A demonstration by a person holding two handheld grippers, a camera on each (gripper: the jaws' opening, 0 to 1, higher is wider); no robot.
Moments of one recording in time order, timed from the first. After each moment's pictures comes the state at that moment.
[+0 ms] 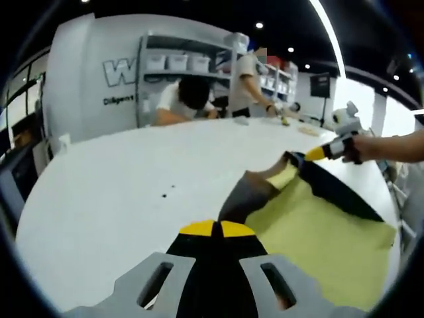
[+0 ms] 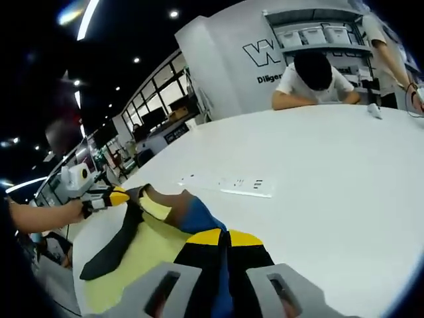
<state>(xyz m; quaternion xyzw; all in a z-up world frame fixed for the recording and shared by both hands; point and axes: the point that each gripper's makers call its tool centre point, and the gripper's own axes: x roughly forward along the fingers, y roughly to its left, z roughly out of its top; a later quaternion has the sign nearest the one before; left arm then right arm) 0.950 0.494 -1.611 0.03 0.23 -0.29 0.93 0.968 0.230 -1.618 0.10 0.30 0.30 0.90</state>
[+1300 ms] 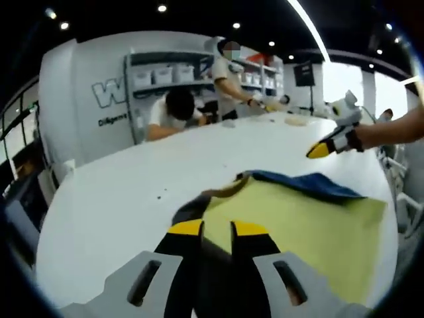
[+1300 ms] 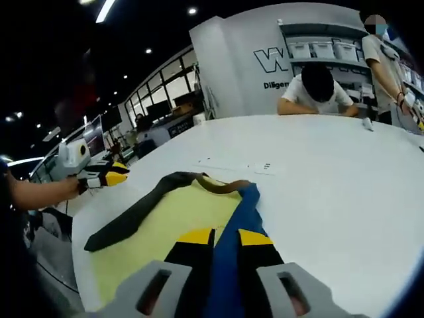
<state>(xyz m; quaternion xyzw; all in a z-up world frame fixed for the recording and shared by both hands) 0.833 0.497 -1.565 0.09 0.19 -0.30 0.93 0.828 0.227 -1.590 0.05 0.28 0.31 0.91</state>
